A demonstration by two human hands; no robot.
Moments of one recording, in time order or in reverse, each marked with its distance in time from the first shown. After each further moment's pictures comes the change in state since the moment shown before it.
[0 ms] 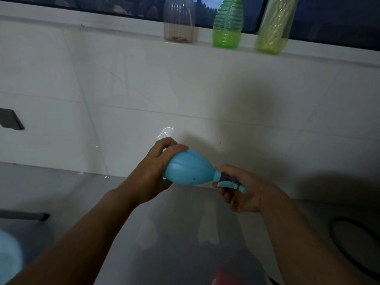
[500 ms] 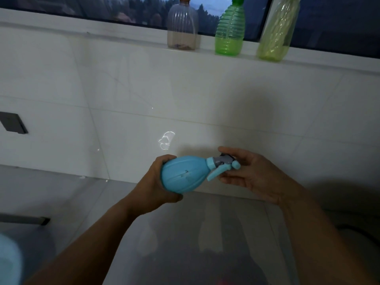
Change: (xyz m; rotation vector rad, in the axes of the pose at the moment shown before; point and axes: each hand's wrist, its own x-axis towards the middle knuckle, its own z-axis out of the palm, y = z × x) left_hand -0.016 -0.015 0.028 -0.459 0.036 -0.370; right_hand -0.030 -0.026 -0.006 0.039 -0.090 -0.635
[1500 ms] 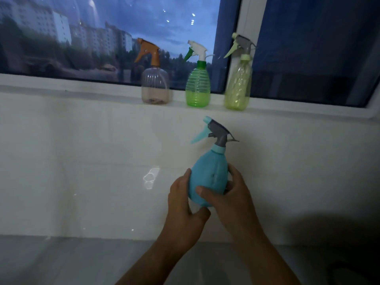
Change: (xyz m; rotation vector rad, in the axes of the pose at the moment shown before) left_hand 0.065 0.100 0.085 -0.105 0.247 0.075; right_hand 0.019 -0.018 0.015 -0.296 0.555 -0.351
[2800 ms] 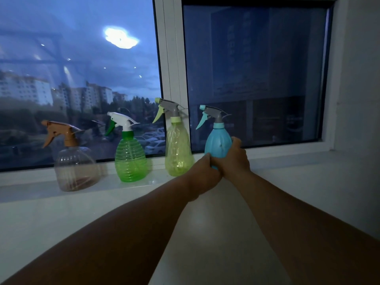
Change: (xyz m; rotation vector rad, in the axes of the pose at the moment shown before) left_hand 0.279 0.169 0.159 0.104 -0.495 -0.091; right_hand 0.291 -0.084 -0.160 -0.390 0.348 -0.086
